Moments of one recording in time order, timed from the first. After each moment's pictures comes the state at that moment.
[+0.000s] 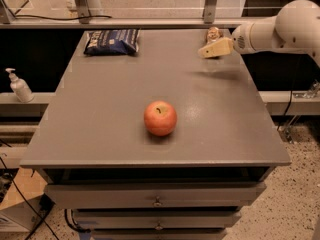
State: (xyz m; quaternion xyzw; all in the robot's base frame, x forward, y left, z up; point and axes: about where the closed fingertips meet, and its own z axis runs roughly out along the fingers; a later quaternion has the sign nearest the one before) arm 0.778 -0.214 0.877 -0.27 0.82 0.12 0.49
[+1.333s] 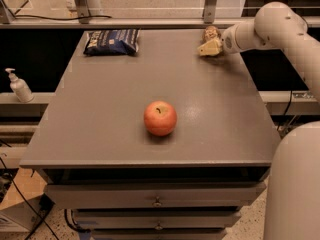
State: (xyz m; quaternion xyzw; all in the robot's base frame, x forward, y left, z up) arm 0.830 -0.206 0.838 -0.25 0.85 0.11 0.45
